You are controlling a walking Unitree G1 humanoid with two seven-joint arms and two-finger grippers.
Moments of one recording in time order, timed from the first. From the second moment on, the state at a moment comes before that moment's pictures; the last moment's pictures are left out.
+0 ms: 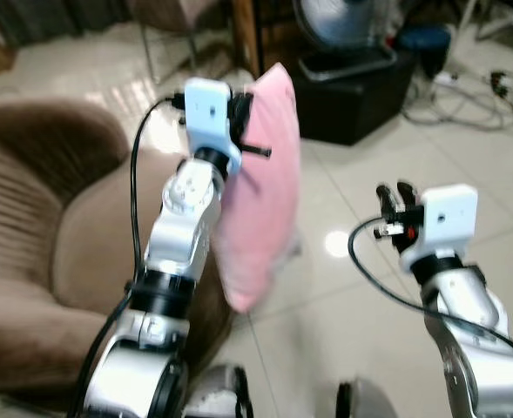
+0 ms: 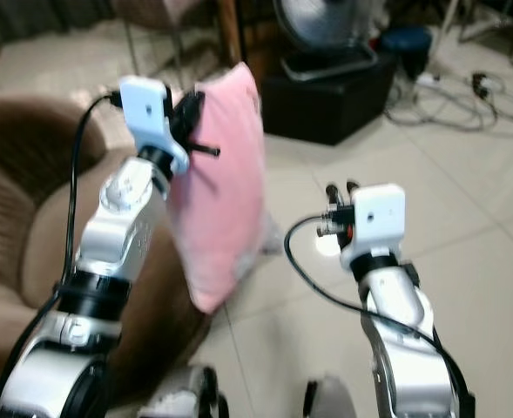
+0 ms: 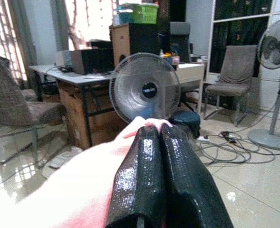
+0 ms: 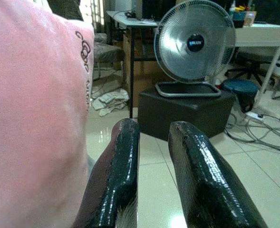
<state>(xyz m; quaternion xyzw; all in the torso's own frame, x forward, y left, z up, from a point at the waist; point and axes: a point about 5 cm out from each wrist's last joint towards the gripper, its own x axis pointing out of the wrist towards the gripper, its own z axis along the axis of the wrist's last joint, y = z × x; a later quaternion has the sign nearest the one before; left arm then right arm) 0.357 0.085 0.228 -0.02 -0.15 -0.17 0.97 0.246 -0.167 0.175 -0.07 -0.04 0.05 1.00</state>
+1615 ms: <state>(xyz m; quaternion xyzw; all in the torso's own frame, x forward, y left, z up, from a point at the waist) 0.356 0.067 0.213 -0.01 -0.12 -0.20 0.97 0.239 -0.171 0.150 -0.10 0.01 0.03 0.99</state>
